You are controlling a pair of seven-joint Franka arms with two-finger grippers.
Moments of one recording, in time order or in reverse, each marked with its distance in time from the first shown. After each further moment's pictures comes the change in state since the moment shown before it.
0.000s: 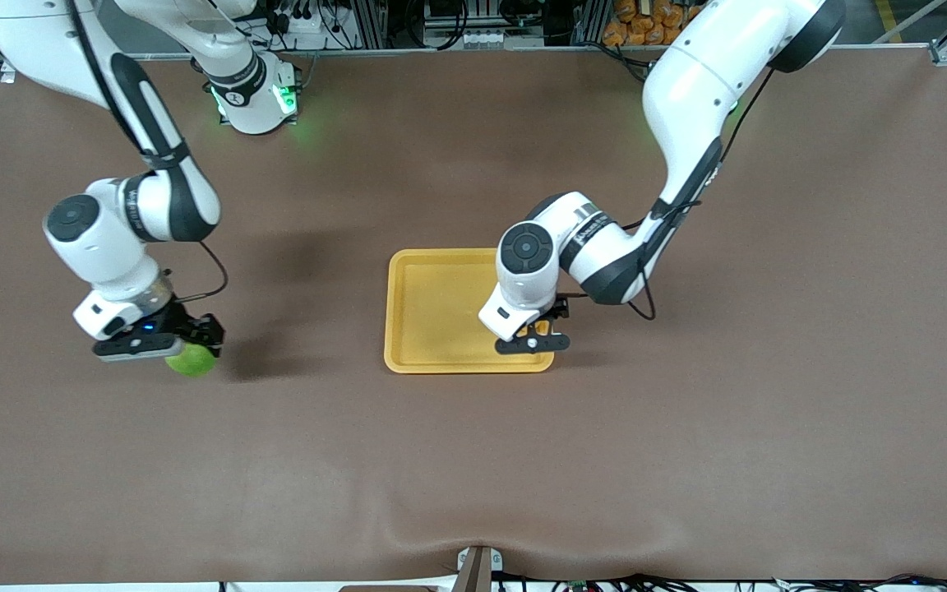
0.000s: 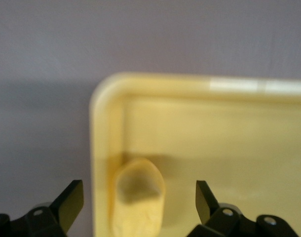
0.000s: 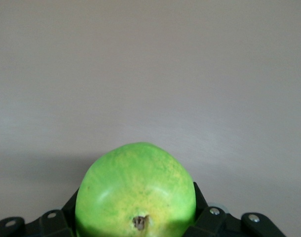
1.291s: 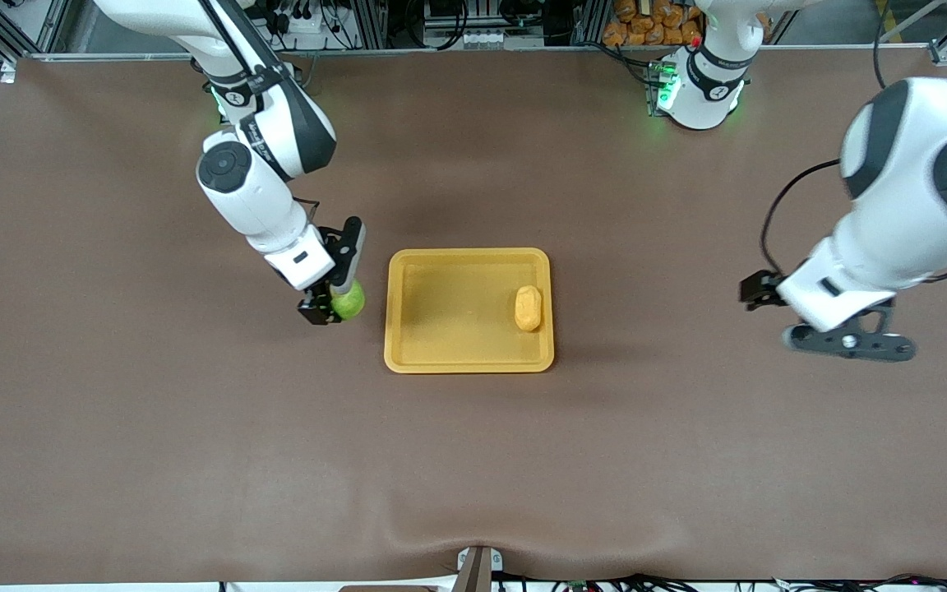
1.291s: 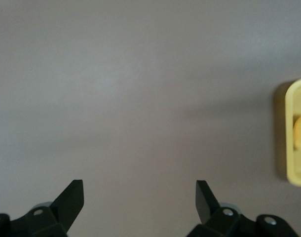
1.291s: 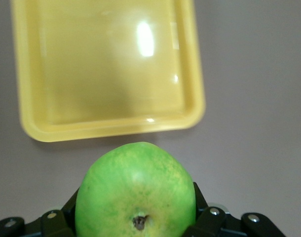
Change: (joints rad) left arm 0.502 -0.460 -0.002 -0.013 -0.135 -0.423 0.849; right arm 0.156 -0.066 0.247 0.052 0.124 -0.287 -1.046
